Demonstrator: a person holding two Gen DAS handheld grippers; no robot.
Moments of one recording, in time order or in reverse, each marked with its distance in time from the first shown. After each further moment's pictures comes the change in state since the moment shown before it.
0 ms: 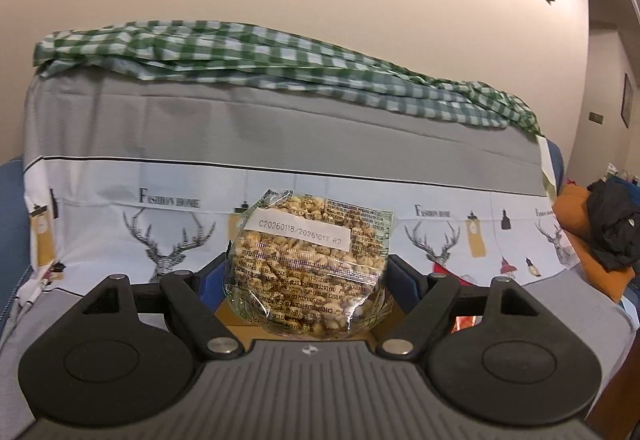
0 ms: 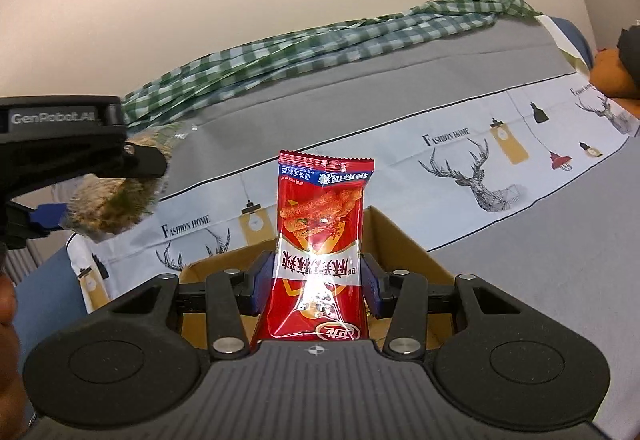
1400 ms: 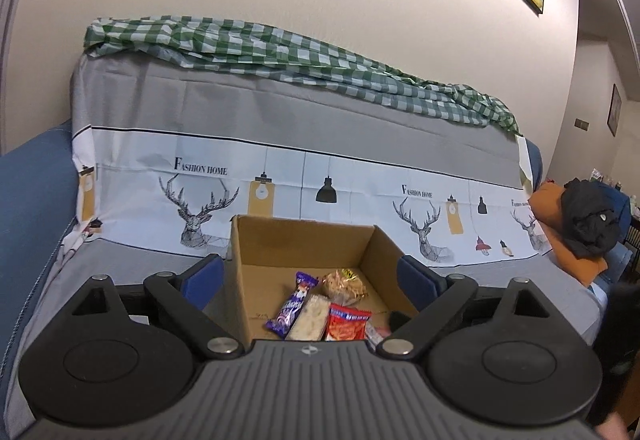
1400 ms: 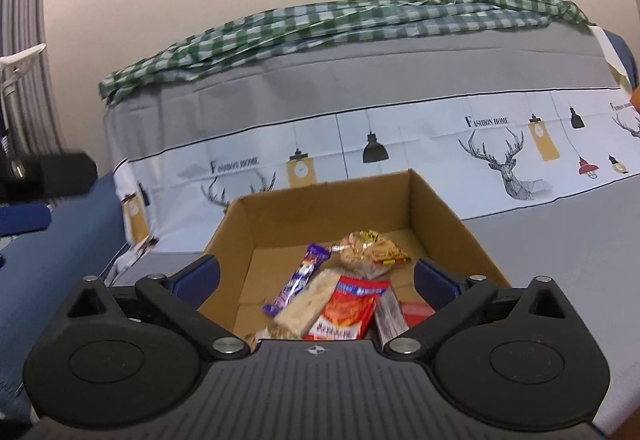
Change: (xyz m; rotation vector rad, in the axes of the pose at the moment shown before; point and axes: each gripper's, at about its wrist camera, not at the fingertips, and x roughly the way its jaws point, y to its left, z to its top) left arm -0.144 0.049 -0.053 -0.047 0.012 -0.034; right arm -0.057 0.024 -0.009 -0.165 0.146 0.103
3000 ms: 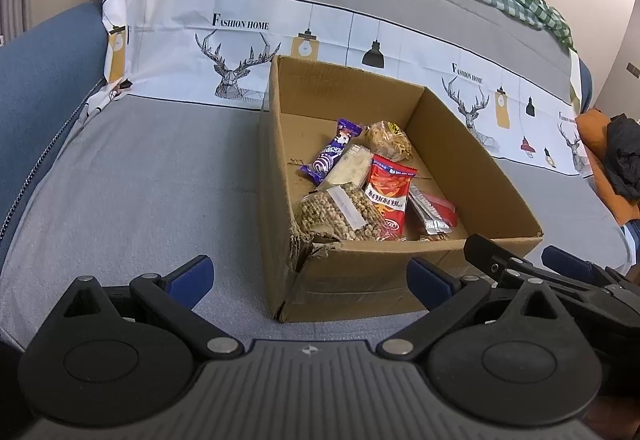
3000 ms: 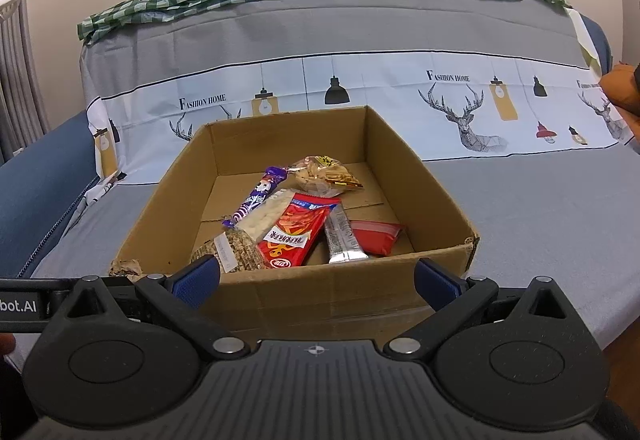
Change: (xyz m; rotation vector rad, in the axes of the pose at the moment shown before) left arm 0.032 0.004 -0.079 -0.065 0.360 0.134; right arm -0.027 -0.007 -0.045 -0.043 0.129 -0.121
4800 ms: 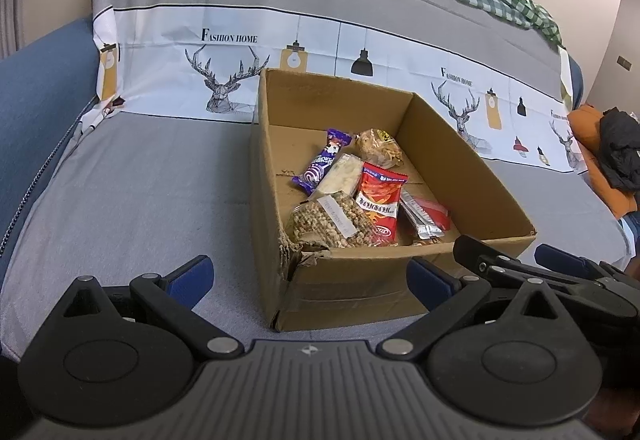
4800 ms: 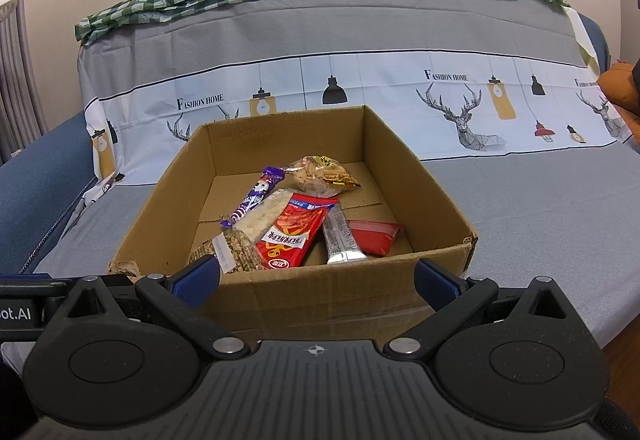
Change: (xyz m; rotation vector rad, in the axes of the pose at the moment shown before) left arm -0.003 -0.009 0.000 0.038 -0.037 -0.011; right arm 0.001 -0.001 0.001 -0.003 0.002 -0.001
